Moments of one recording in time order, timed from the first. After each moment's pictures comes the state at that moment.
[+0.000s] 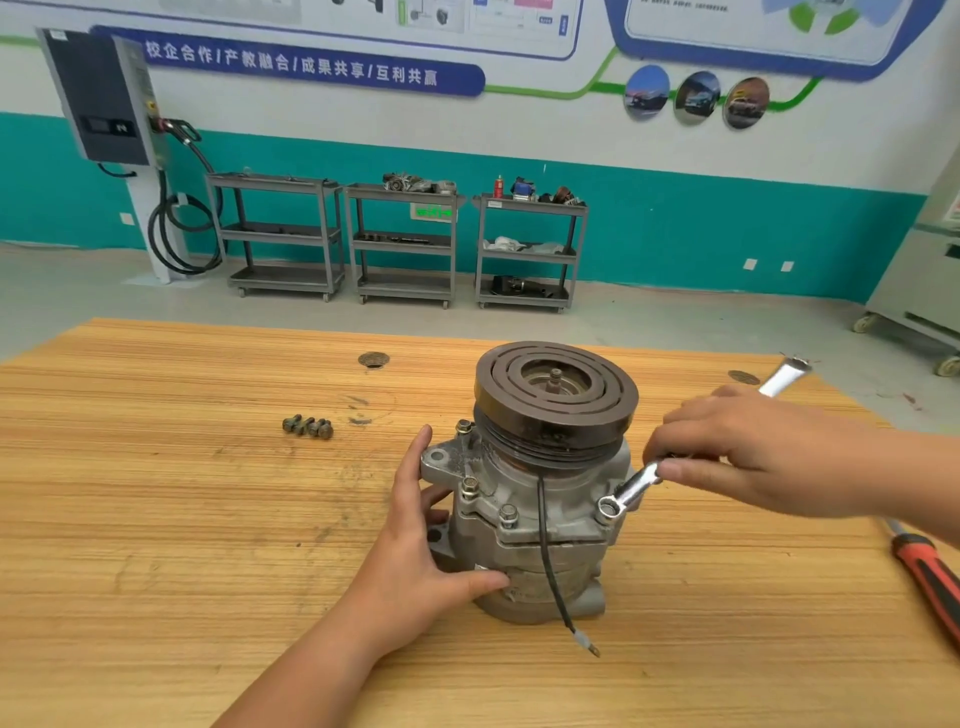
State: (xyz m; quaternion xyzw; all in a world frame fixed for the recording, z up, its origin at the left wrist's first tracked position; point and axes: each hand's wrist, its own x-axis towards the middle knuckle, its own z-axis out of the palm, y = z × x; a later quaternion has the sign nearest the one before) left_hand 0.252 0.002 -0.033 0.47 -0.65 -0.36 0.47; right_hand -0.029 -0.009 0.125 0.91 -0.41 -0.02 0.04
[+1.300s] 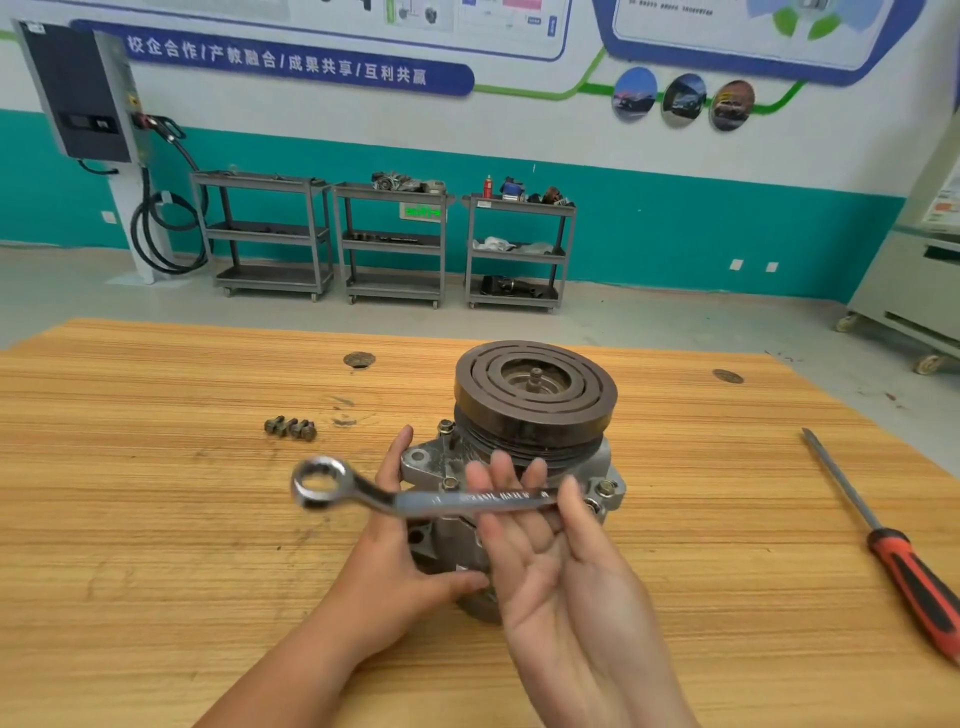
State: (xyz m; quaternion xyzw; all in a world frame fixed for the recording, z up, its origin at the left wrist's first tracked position) left_hand 0.247 0.005 -0.030 0.43 -0.68 -0.34 0.49; right_hand 0.110 0.067 0.065 0.06 -0.13 0.61 -0.78
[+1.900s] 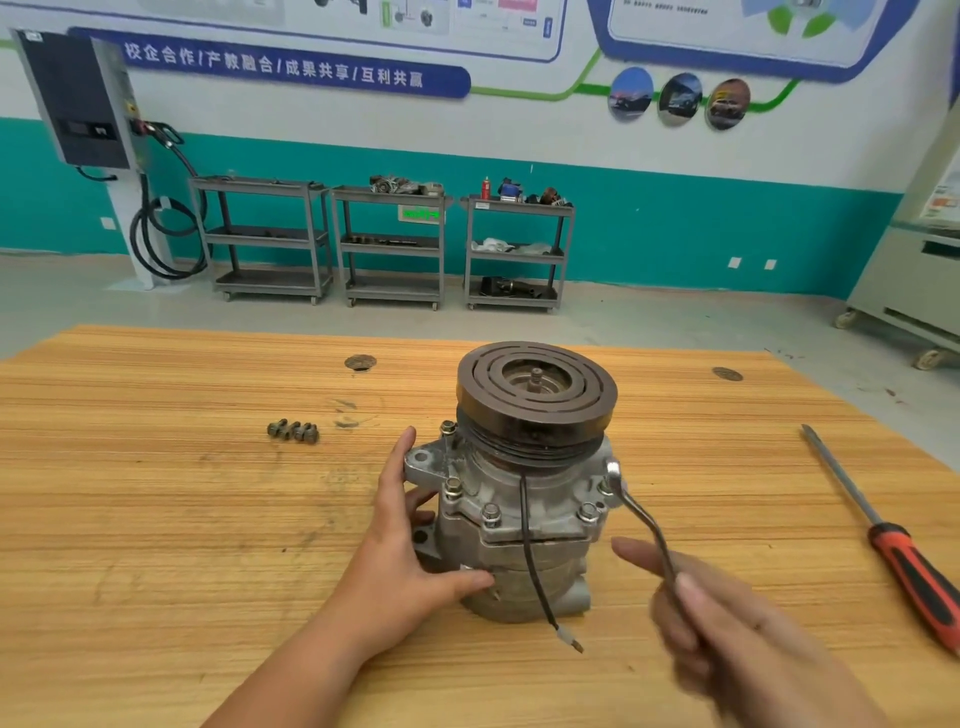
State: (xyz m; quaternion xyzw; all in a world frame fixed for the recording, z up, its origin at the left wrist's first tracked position) left_hand 0.253 0.002 -0.035 0.45 -0.67 -0.37 0.47; right_hand 0.015 0.098 0.047 0.49 -0.46 0.47 -0.56
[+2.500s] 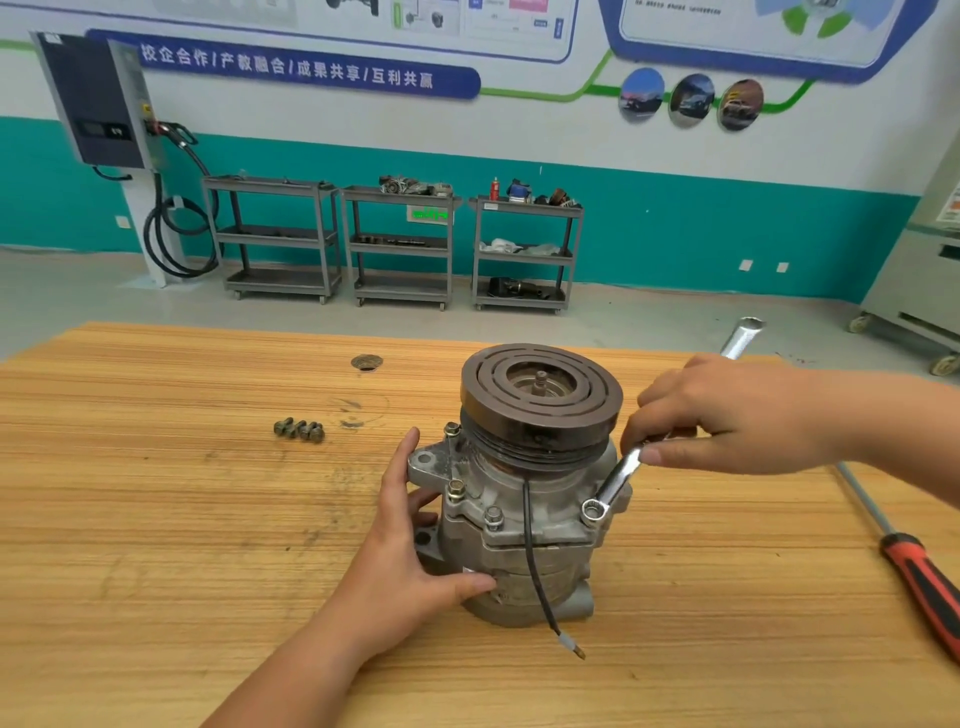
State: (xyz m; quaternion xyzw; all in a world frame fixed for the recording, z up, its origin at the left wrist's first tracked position) left_hand 0.254 0.003 -0.033 0.46 -0.66 -0.36 0.46; right_hand -0.021 -0.027 0.150 0.91 -0.40 -0.13 0.04
